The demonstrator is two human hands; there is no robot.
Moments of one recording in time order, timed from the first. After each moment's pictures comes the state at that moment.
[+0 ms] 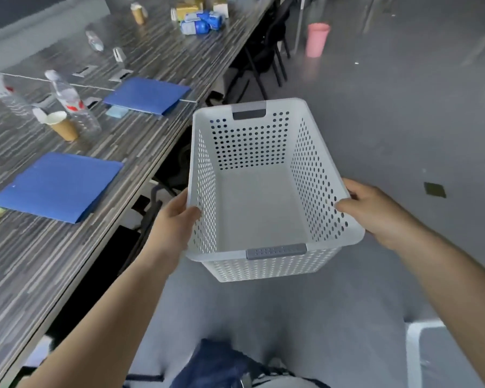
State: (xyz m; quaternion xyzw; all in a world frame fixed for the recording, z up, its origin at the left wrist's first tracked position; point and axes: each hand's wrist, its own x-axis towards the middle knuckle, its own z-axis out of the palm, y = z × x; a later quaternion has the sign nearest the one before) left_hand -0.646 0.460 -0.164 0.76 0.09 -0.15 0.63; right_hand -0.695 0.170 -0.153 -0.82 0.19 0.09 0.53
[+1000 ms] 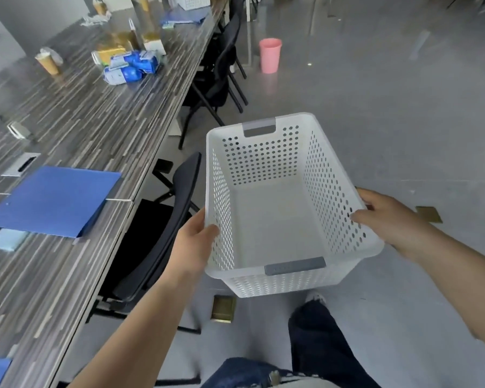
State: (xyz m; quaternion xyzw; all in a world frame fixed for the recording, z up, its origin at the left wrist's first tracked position) left_hand -0.259 0.247 -0.183 0.77 0.01 -0.23 0.60; right_hand -0.356 -0.029 -0.172 -0.80 0.29 0.06 0.51
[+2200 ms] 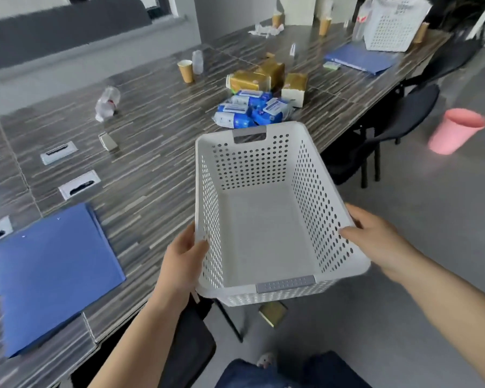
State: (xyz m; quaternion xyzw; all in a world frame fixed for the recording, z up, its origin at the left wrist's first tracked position) left_hand 0.215 0.152 -0.176 0.73 0.29 0.01 0.62; right_hand 0.315 -0.117 -0.171 -0.84 0.00 0.19 0.51
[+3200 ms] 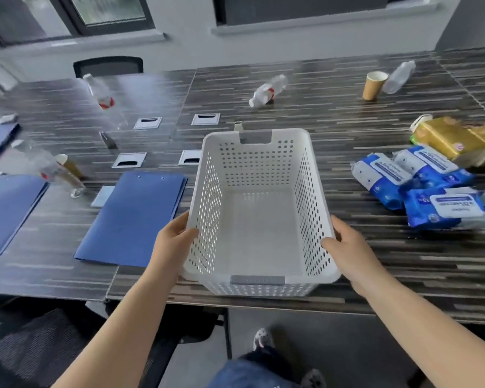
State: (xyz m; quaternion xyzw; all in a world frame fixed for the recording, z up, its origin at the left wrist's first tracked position) left_hand 0.350 0.228 -0.169 0.55 0.59 0.24 0.54; right_hand 0.586 0.092 -0.185 -0.76 -0.28 0.41 0.42
